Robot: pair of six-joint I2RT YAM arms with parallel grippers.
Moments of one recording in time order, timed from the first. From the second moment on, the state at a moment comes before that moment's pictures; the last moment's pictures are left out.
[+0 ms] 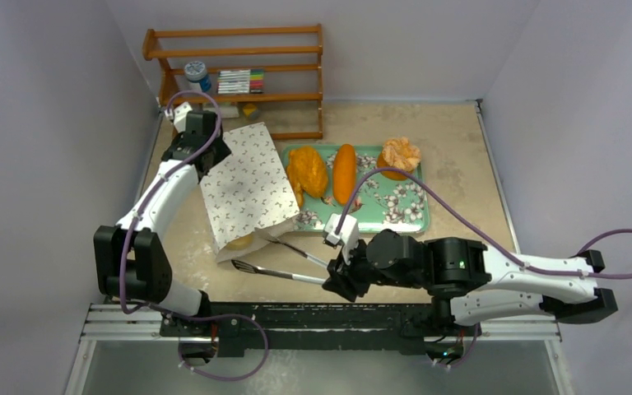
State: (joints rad) left arm -0.12 1.49 1.21 -0.46 -0.35 -0.67; right arm 1.47 0.97 1.14 -0.73 0.23 0.32
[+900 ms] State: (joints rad) left arm -0.12 1.38 1.10 -0.41 -0.32 -0.68; right arm 1.47 1.15 0.90 -0.52 0.14 0.40
